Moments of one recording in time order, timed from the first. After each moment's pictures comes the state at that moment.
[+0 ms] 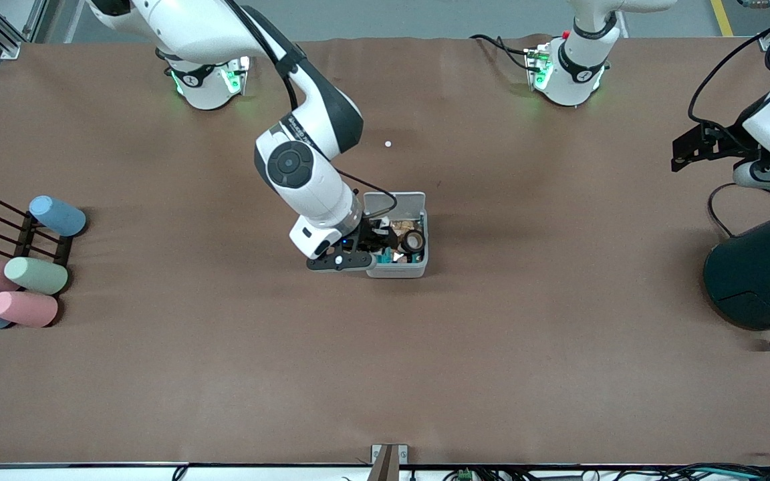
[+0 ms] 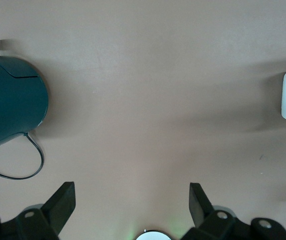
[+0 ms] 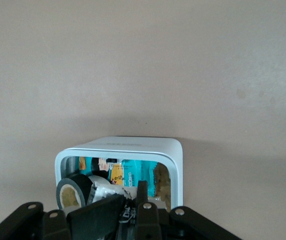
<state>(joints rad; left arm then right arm) -0.13 0.01 0.05 -1.55 0.01 1.48 0.04 0.60 0.59 0.09 -1.51 0.18 2.28 0.58</state>
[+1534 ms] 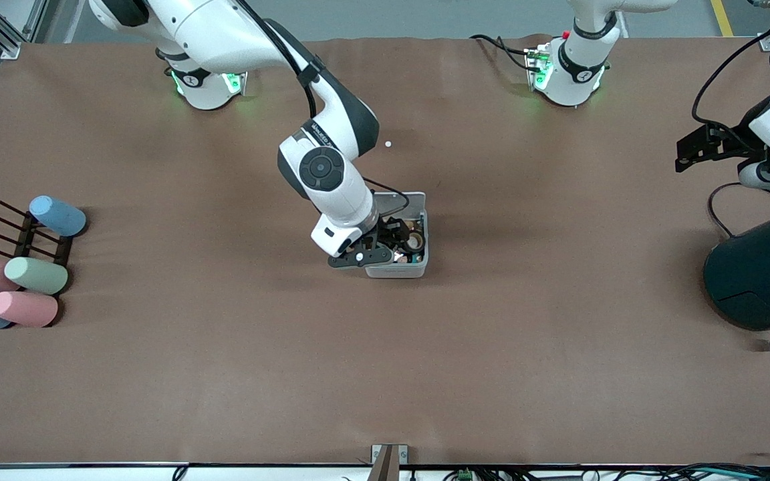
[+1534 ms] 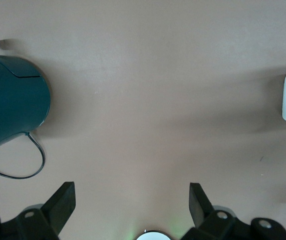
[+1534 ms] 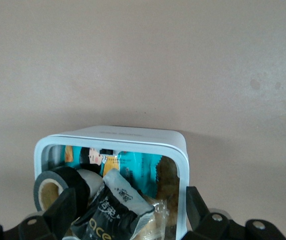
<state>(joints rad) -0.13 0.01 0.06 -1.54 0.01 1.48 0.04 0.64 0.64 0.08 -1.49 0.13 2.29 0.58</state>
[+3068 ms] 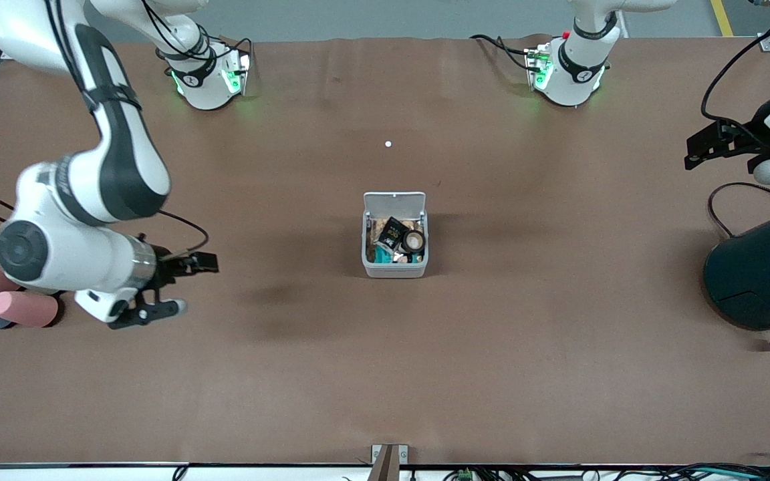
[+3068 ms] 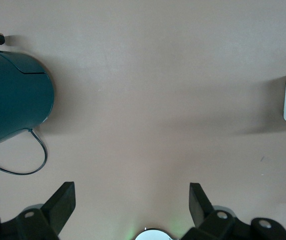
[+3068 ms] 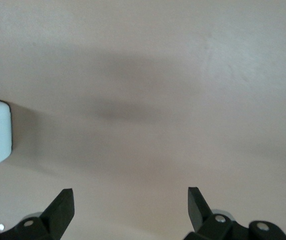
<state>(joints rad) -0.11 0.01 0.05 -1.53 0.01 1.46 0.04 0.12 0.43 0.04 -1.41 0.12 1.65 -0.05</state>
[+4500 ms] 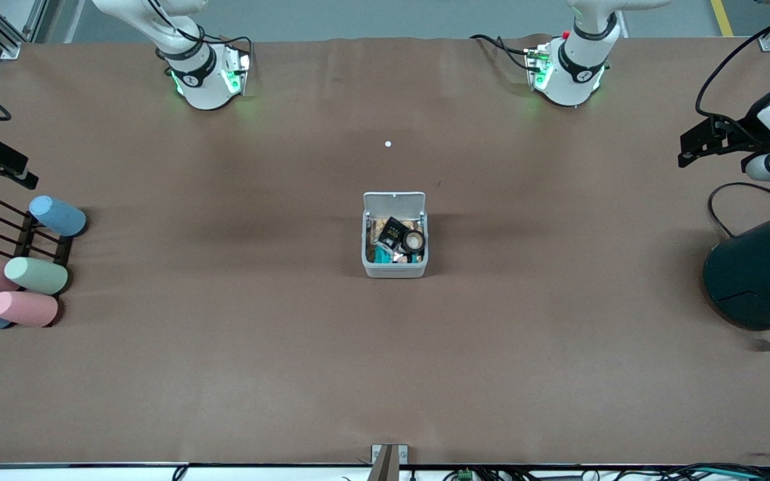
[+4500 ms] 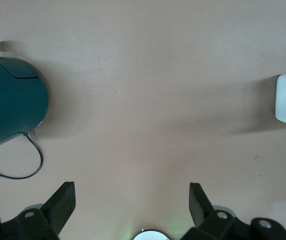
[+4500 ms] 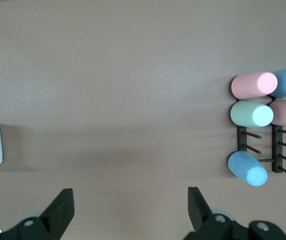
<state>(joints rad) 0.01 0.01 -0.09 -1.52 0.00 1.46 0.04 0.04 0.01 -0.13 -1.51 0.06 1.53 -0.05</state>
